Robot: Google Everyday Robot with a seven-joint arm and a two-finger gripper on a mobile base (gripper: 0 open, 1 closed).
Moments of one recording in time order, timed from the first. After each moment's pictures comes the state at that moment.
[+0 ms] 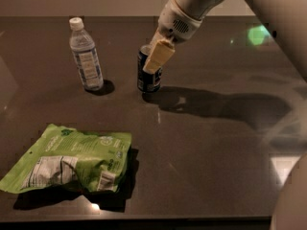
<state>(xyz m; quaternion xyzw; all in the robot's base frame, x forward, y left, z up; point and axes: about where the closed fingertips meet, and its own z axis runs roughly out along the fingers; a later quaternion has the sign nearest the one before) 0.597 -0.005 0.936 -0.65 0.71 0.16 0.21</state>
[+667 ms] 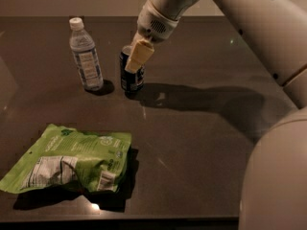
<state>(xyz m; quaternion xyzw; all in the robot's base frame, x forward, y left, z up) 0.613 0.044 0.927 -0.67 0.69 0.17 0.21</state>
